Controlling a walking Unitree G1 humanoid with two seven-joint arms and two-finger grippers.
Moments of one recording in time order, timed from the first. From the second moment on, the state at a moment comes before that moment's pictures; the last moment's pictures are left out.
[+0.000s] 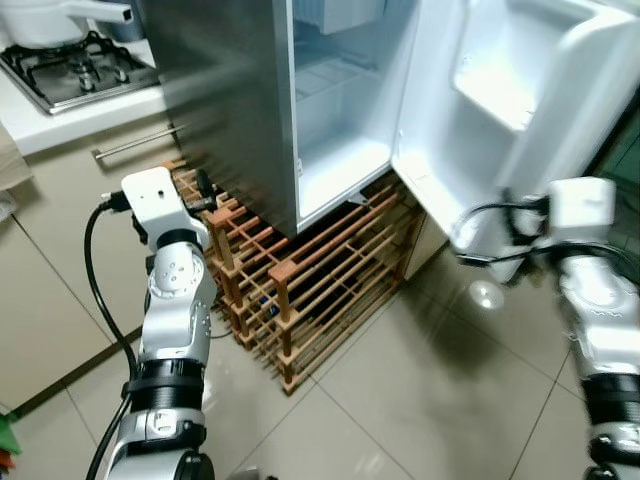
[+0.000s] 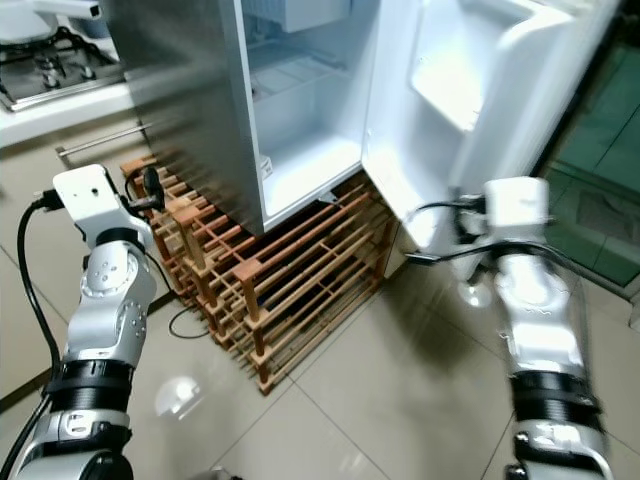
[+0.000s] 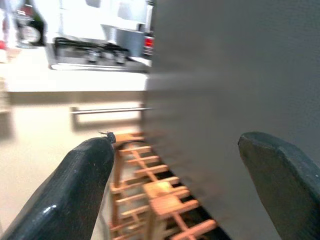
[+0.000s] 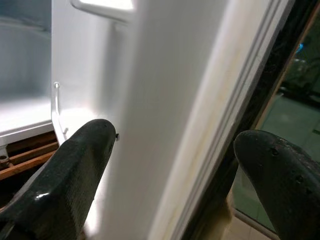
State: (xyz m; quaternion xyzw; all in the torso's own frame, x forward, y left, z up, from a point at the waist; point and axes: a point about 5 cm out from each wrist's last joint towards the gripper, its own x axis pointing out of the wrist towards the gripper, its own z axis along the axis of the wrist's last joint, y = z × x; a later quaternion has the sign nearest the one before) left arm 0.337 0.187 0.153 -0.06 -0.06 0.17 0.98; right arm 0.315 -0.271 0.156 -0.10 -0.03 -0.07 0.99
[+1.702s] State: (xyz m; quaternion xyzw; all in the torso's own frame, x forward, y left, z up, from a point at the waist) left arm 0.316 0.193 0.124 0.01 -0.02 0.13 0.99; right arm 0.327 -0.148 0.128 0.10 -0.02 0.08 0.99
